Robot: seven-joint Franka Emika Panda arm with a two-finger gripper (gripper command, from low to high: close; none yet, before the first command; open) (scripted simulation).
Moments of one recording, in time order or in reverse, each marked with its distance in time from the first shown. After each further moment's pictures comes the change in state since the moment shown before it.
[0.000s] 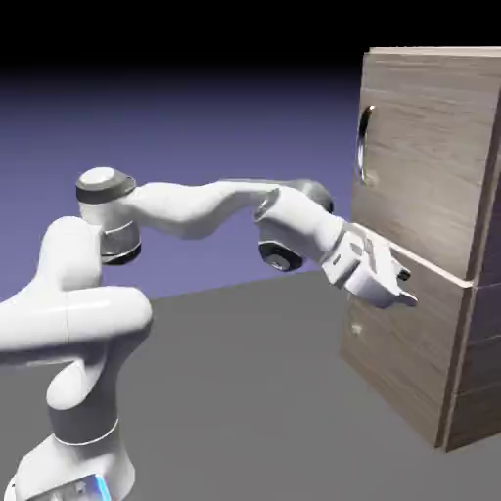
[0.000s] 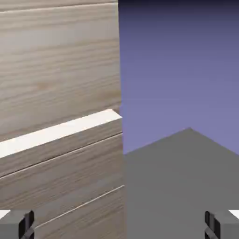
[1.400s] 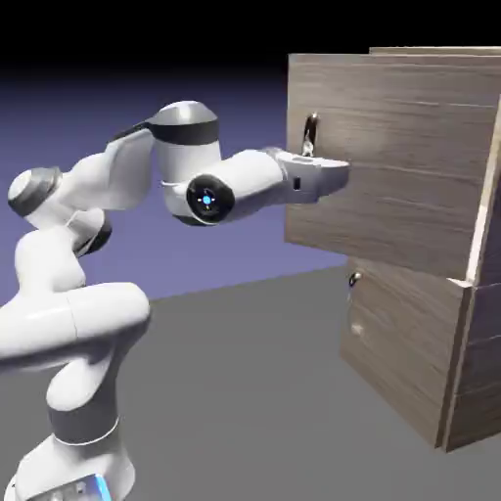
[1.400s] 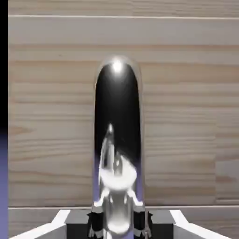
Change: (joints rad) arm 0.094 -0.085 -0.587 -0.385 0.218 -1.257 -0.678
